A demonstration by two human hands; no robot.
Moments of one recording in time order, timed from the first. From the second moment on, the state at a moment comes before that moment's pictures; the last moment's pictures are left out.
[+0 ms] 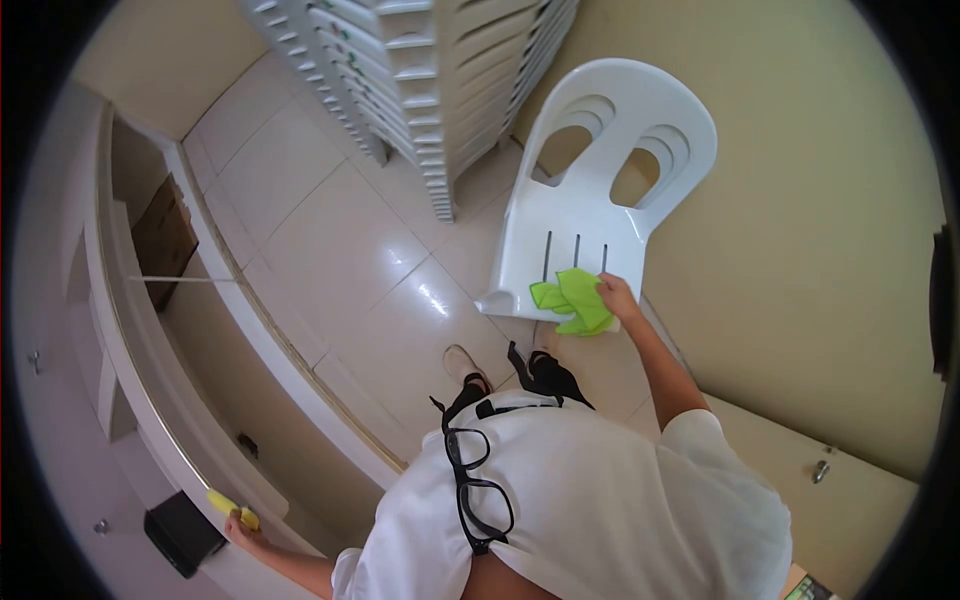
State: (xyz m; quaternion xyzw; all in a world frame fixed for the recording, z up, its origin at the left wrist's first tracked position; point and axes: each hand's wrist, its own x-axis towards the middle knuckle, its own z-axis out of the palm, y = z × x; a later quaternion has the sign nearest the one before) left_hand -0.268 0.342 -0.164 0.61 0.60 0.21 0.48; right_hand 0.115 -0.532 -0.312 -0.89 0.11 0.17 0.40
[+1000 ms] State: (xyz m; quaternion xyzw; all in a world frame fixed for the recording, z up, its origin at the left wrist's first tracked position) left_hand 0.291 -0.367 -0.412 0.98 -0.06 0.03 0.18; right_hand 0.297 -0.465 -0.425 -0.96 -0.05 0.09 0.25
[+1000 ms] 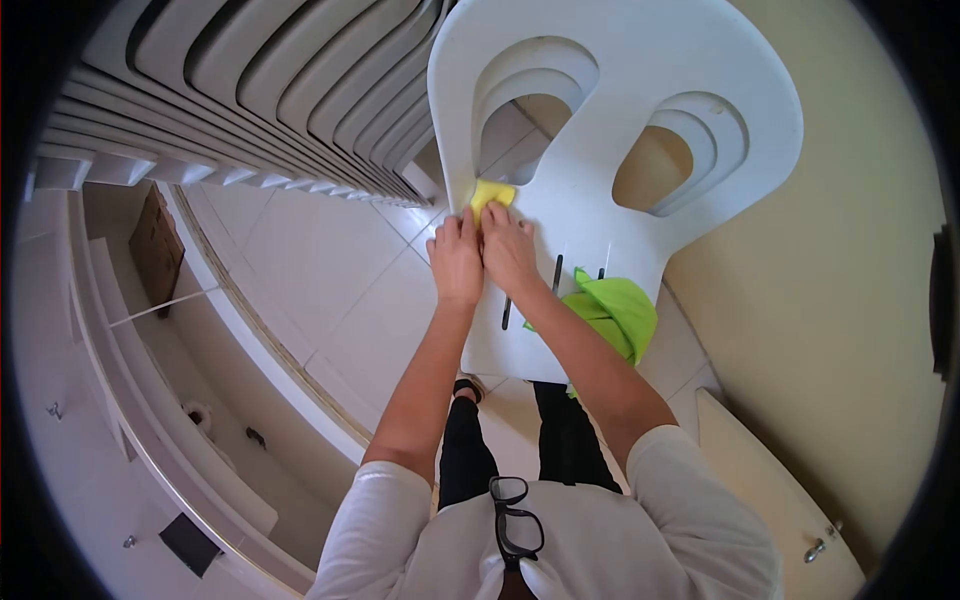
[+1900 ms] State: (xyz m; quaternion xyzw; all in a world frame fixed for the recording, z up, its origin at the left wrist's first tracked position) left_hand 0.315 -0.397 -0.431 0.99 -0.14 -0.01 0.03; right_hand 0.325 -0.498 -0.431 -0.97 -0.10 0.07 0.19
